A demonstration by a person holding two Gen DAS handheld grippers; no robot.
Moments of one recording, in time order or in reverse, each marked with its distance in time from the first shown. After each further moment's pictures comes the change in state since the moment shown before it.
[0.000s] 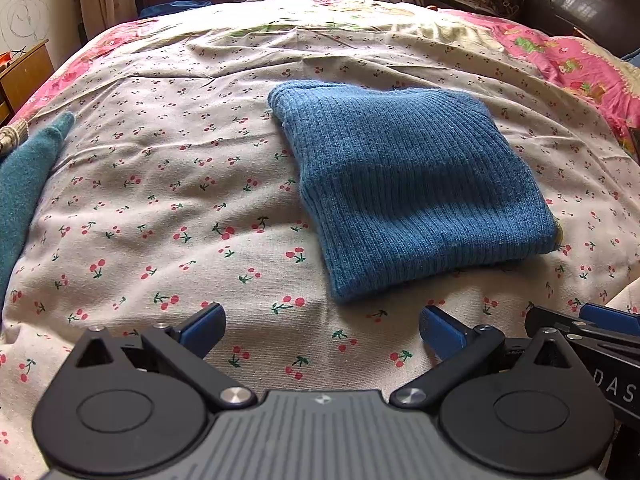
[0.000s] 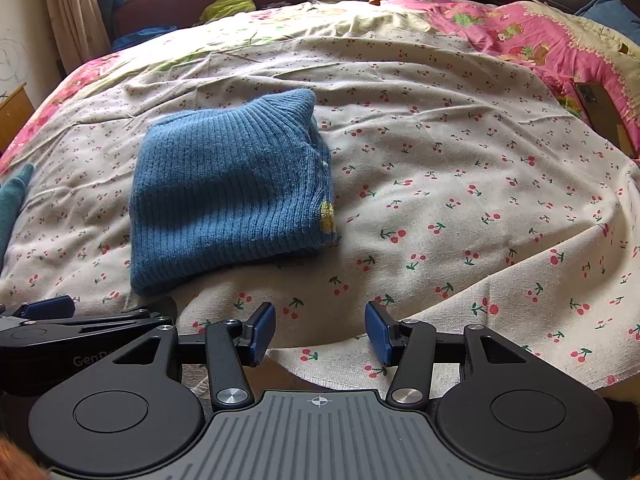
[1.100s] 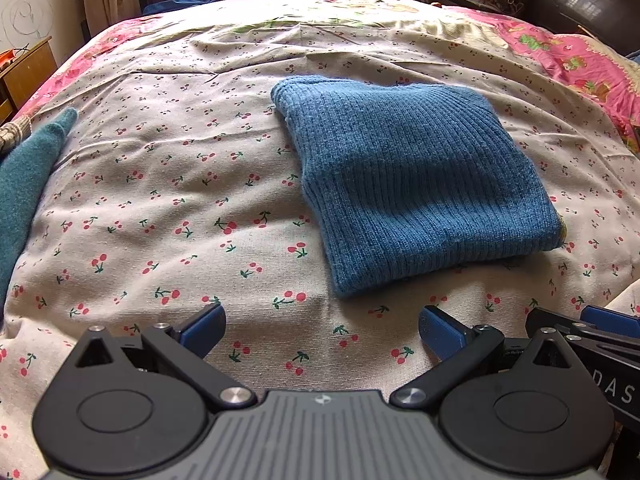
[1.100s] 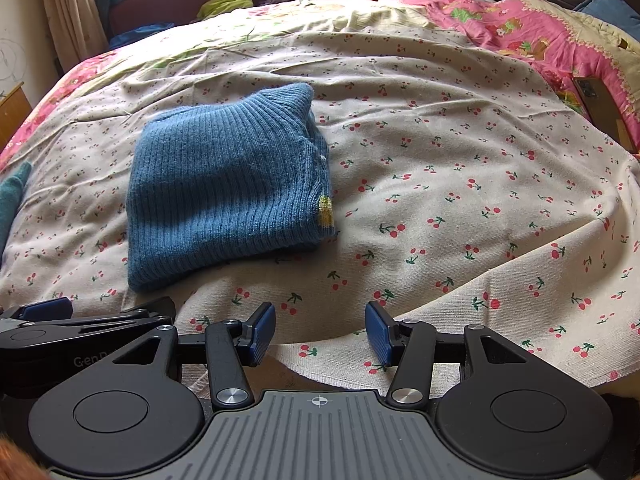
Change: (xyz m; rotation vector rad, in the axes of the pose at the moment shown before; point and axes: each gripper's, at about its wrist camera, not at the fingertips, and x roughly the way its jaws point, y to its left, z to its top) left arm 0.001 0.000 -0.001 -0.005 0.011 0.011; right arm 0.002 0.000 -0.002 0.005 0.010 -0.003
